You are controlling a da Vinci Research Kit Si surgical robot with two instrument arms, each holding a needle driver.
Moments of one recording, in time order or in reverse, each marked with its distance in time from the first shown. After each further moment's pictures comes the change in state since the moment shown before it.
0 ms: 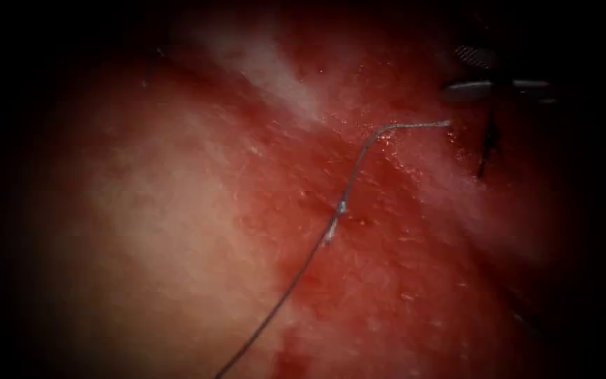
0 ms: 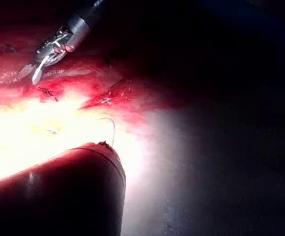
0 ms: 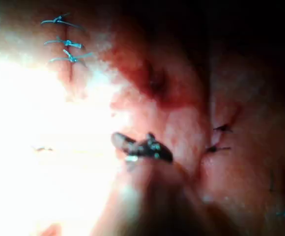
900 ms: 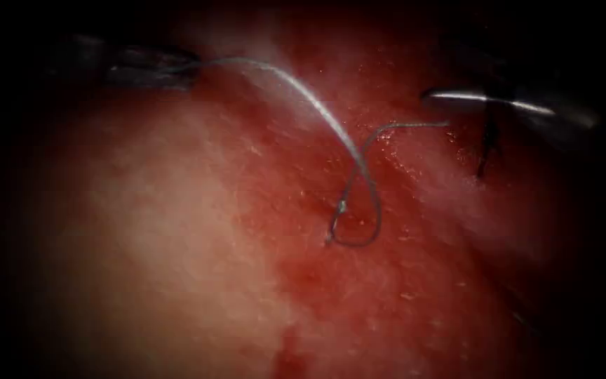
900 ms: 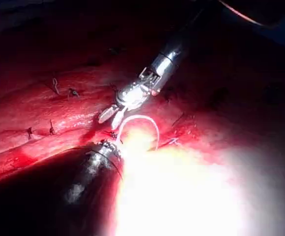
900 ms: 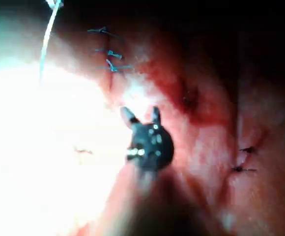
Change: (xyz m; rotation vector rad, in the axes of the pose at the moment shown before) right arm 0.004 -0.008 0.001 0.023 0.163 -0.062; left arm -0.007 -0.018 0.007 0.134 0.097 0.009
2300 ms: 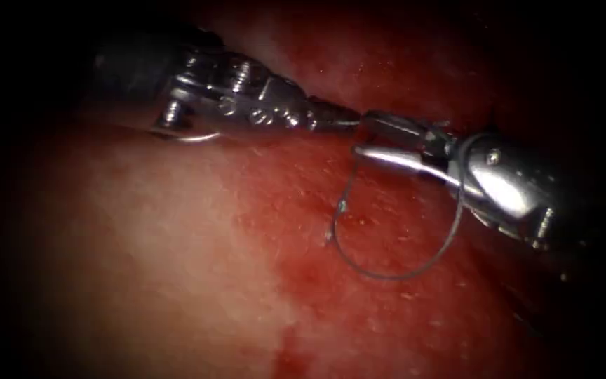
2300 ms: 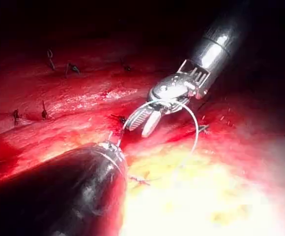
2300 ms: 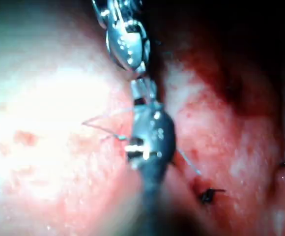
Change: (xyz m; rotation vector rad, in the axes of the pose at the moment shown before) right arm -0.002 -0.006 0.002 0.029 0.252 0.061; left arm -0.007 0.003 0.020 -0.006 -0.114 -0.044
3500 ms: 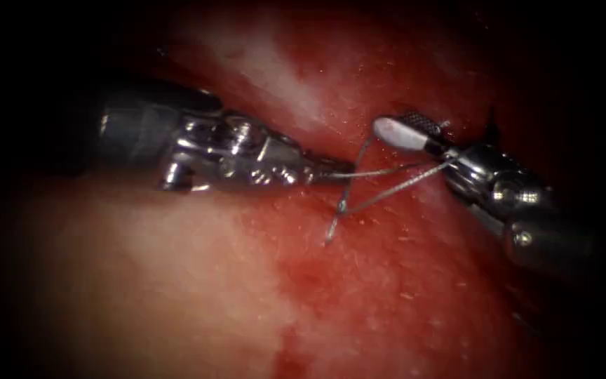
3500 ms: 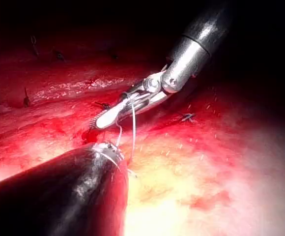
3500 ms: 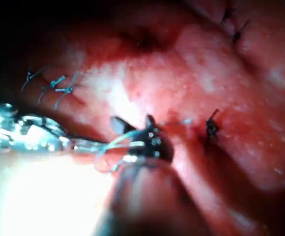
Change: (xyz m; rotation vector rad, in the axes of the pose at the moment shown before) right arm -0.008 0.003 -0.001 -0.443 -0.052 0.982; left arm 0.001 0.004 0.001 0.011 -0.018 -0.009
